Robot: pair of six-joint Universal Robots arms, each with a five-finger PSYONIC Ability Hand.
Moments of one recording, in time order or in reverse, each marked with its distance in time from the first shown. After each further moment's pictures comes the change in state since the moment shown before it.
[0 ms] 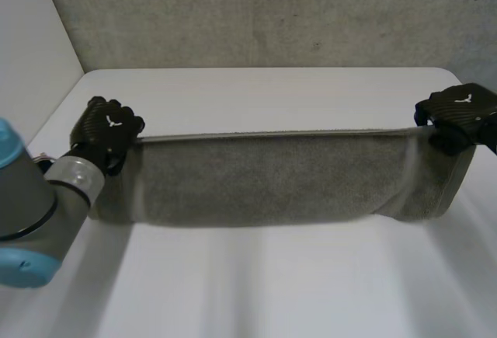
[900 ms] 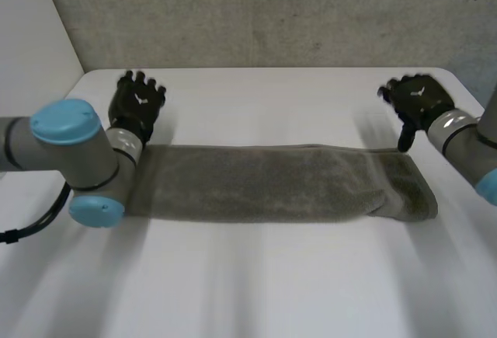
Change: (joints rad) left arm -0.077 -0.390 0.457 0.056 -0.131 -0.054; right arm 0.187 0.311 -0.231 -0.297 0.249 0.099; left_hand -1.187 -1.263 -1.301 -1.249 -1.255; right_hand -1.103 -1.103 -1.106 -0.987 -1.105
